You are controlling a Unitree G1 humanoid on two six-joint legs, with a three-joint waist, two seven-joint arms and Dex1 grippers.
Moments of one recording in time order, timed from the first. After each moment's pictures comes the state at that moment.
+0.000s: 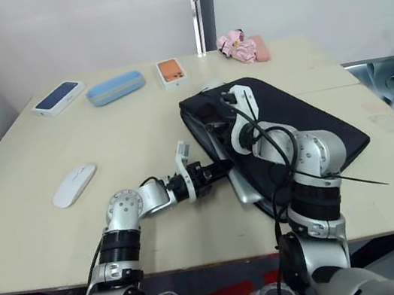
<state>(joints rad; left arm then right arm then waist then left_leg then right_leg) -0.59 -0.09 0.16 0.28 -0.94 1.20 -0.29 -0.70 -0.03 -0.37 -0.32 0.62 1.47 0.09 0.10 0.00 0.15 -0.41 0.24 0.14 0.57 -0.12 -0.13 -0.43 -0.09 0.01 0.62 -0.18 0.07</state>
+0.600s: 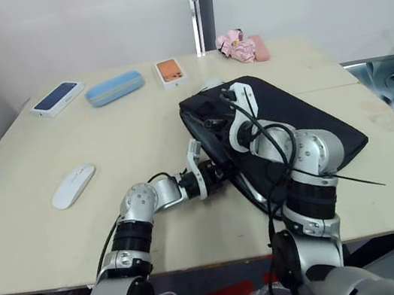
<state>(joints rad) -0.64 -0.12 0.12 0.40 -0.83 1.11 -0.41 -0.71 0.01 -0.40 -0.32 0.62 1.48 0.06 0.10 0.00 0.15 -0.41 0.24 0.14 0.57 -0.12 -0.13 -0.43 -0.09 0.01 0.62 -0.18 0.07</state>
